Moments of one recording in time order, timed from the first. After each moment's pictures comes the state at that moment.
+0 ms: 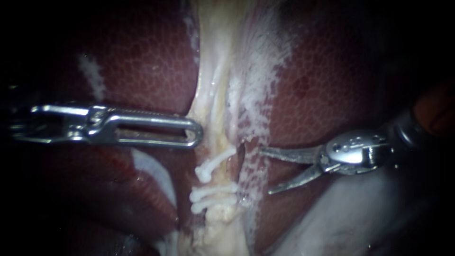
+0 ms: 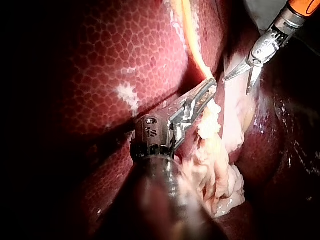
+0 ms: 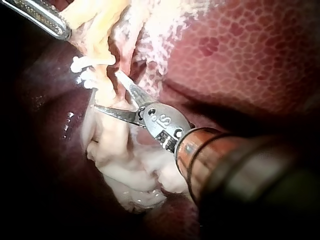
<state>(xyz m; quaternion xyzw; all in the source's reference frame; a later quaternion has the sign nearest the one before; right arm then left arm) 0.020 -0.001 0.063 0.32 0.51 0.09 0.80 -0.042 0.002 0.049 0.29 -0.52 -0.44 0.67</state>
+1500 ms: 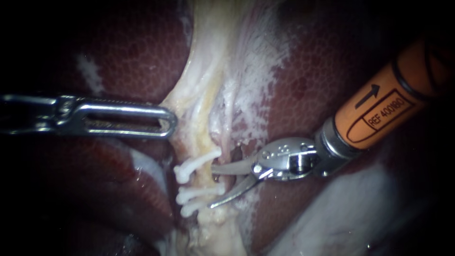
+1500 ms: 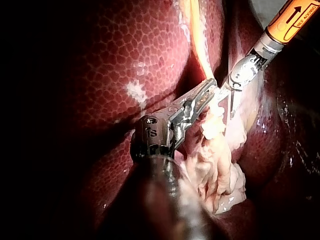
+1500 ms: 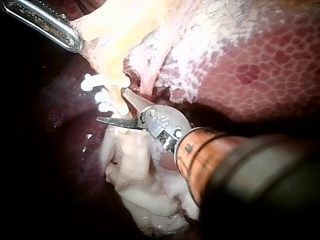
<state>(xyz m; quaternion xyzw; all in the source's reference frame) 0.027 -0.003 0.066 0.36 0.51 0.07 0.78 -0.040 0.002 0.047 0.28 -0.53 -0.45 0.66</state>
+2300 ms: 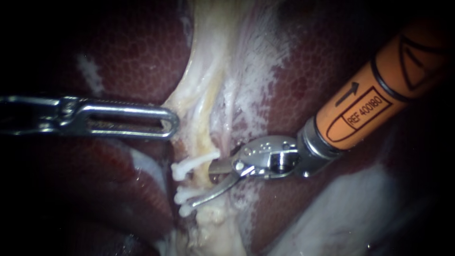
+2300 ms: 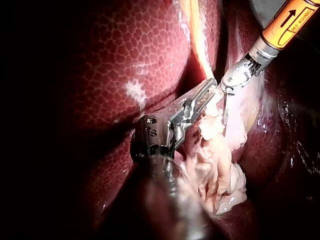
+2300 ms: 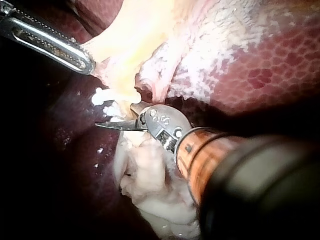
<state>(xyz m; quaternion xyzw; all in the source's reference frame) 0.031 -0.002 0.066 0.39 0.52 0.10 0.76 -0.040 0.002 0.048 0.28 -0.53 -0.45 0.66</state>
